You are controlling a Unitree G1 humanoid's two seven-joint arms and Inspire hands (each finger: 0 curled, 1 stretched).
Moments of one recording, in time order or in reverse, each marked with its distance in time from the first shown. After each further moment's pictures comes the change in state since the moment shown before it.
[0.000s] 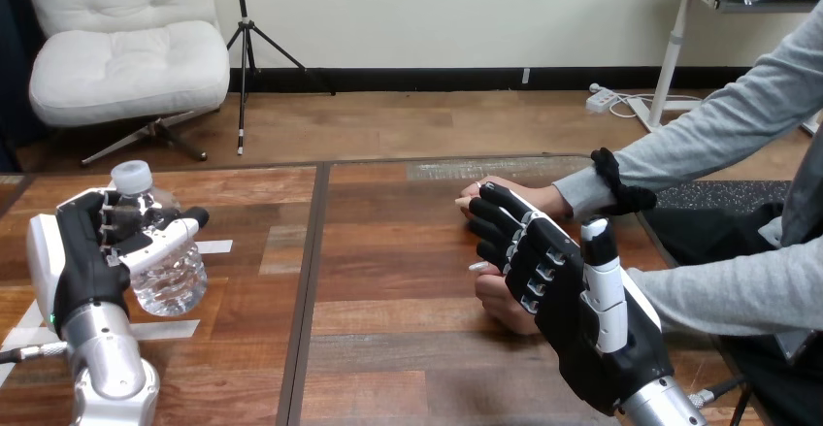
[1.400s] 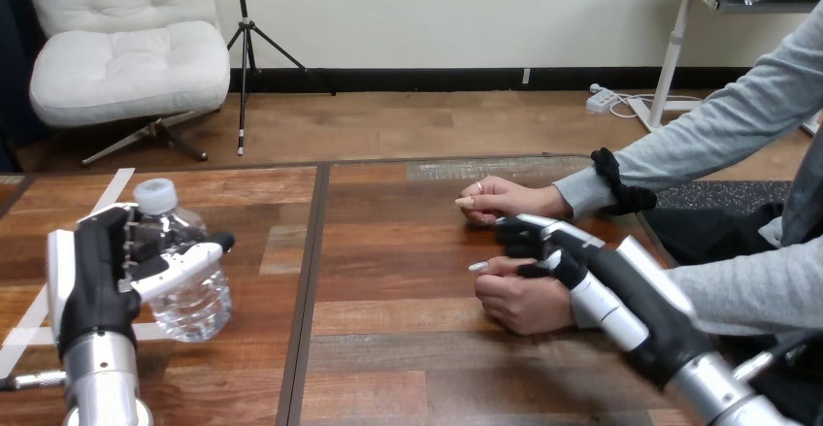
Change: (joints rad) left arm 0.233 -0.046 0.001 -0.410 -0.008 0.127 -0.156; right arm -0.133 -0.193 -0.024 0.255 -0.308 -0.255 -0.091
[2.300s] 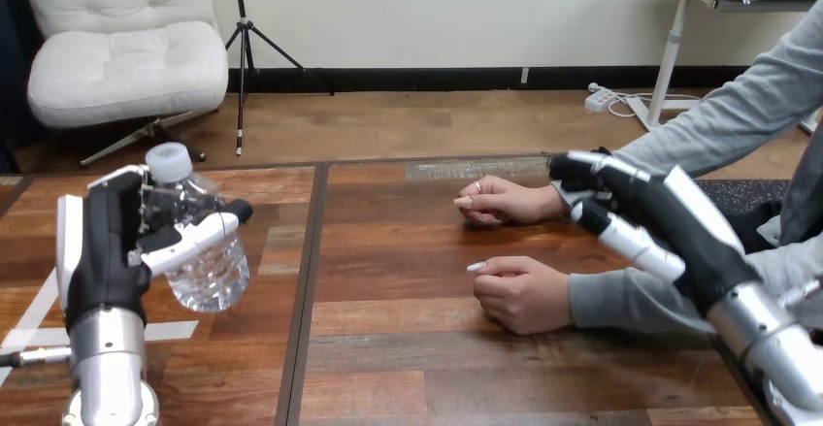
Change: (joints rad) left arm 0.014 -0.029 0.000 -0.165 0.001 0.027 -0.046; right arm -0.274 -0.138 -0.021 0.367 -0.165 -0.249 -0.156
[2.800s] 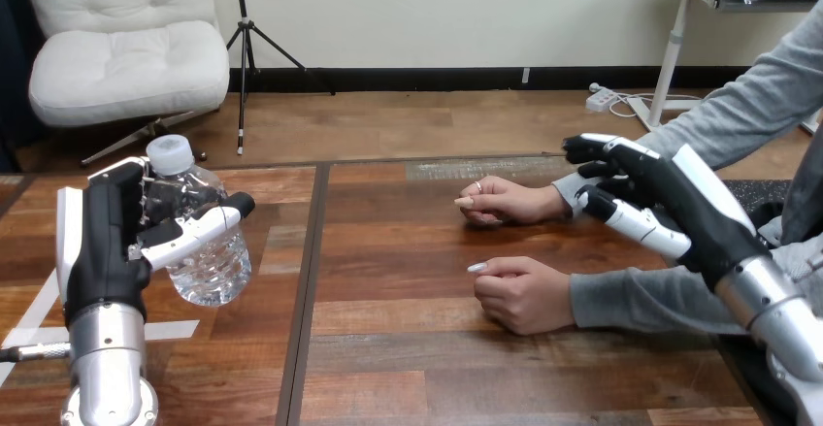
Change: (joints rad) left arm 0.000 0.000 0.001 -0.021 0.000 0.000 -0.010; right arm -0.141 -0.046 0.018 0.214 -0.113 -0.072 -0.097
